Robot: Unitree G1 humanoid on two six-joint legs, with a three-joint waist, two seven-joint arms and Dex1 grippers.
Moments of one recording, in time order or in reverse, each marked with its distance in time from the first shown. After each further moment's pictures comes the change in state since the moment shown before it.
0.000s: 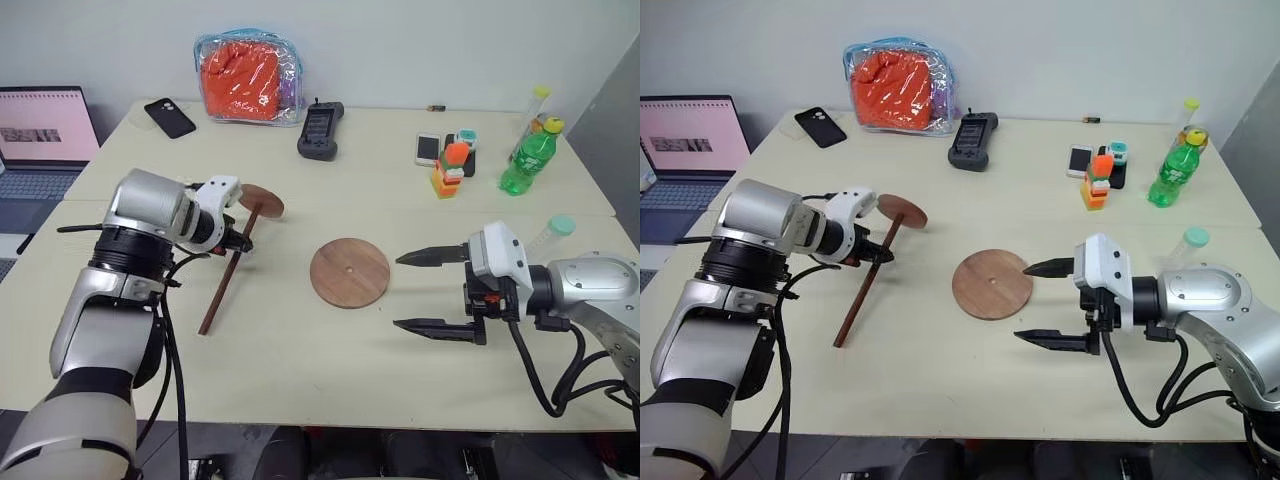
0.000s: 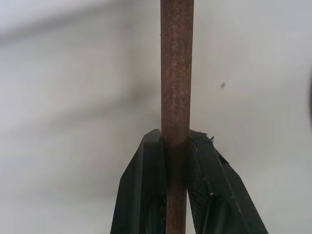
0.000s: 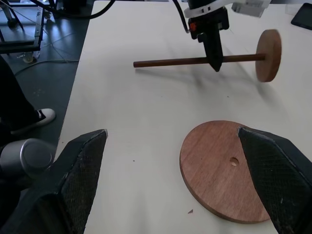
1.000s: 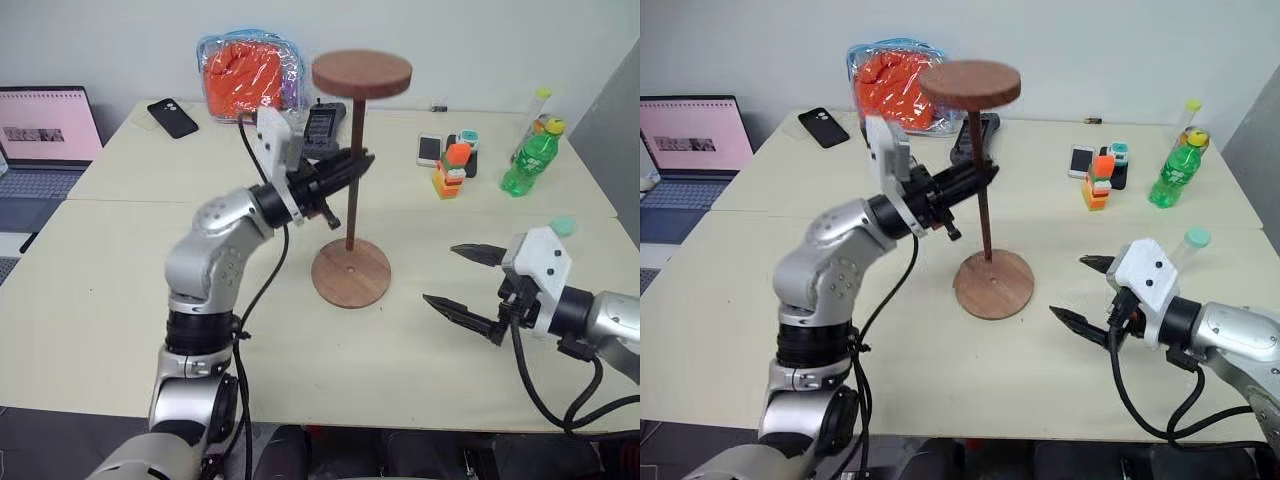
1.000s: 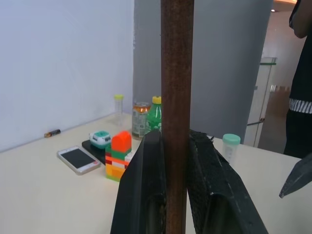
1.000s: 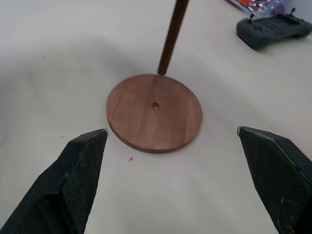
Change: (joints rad) left arm 0.364 -0.426 0.245 -0.562 -0.253 -0.889 0.013; right arm 0.296 -0.005 -0.259 -0.214 0.006 0.176 -0.402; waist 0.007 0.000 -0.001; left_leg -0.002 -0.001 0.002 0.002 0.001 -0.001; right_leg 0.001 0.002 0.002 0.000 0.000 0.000
